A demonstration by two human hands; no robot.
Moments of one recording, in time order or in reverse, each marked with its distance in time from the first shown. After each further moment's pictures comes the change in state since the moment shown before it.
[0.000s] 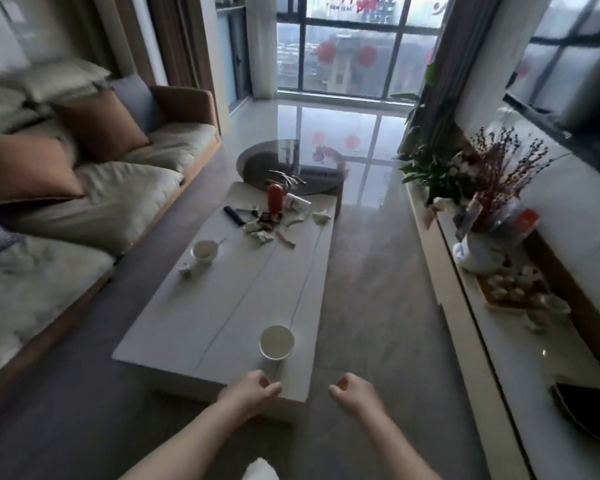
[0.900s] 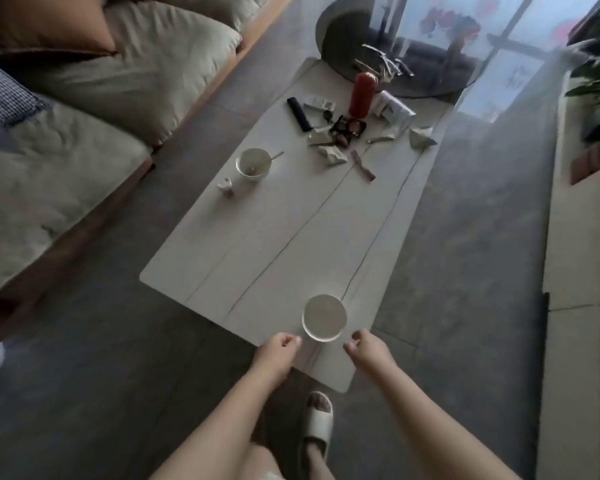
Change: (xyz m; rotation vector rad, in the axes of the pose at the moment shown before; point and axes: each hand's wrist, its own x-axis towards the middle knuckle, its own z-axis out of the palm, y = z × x) left_hand 0.208 -0.036 -0.027 -0.739 0.037 -0.417; right_hand 0.259 -0.106 0.063 -0.205 -0.294 -0.009
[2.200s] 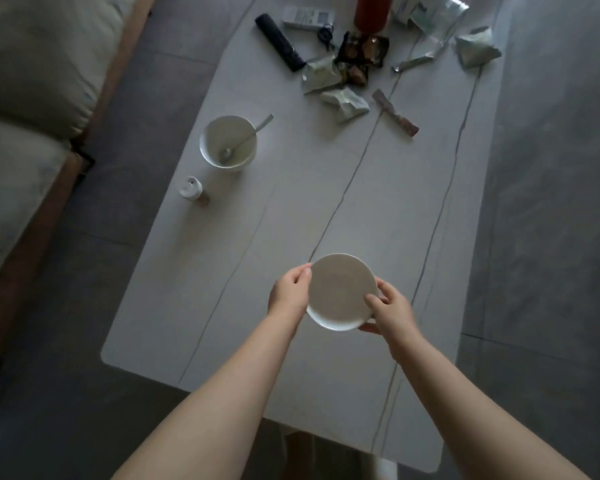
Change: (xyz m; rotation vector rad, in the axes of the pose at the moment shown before) left_hand 0.302 0.096 -0.058 -0.129 0.031 0.107; right_hand 0.234 -0.120 0.022 1.028 0.124 0.140
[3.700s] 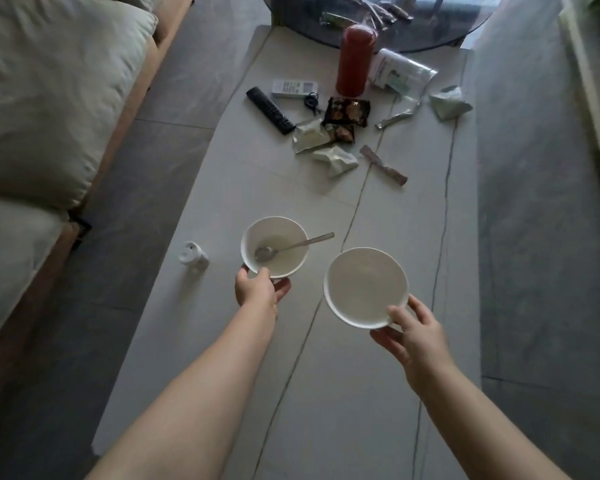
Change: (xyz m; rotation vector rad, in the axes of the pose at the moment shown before) left_hand 0.084 0.079 -0.036 -0.715 0.275 -0.088; right_hand 0.002 -0.056 0.001 0.533 0.114 -0.031
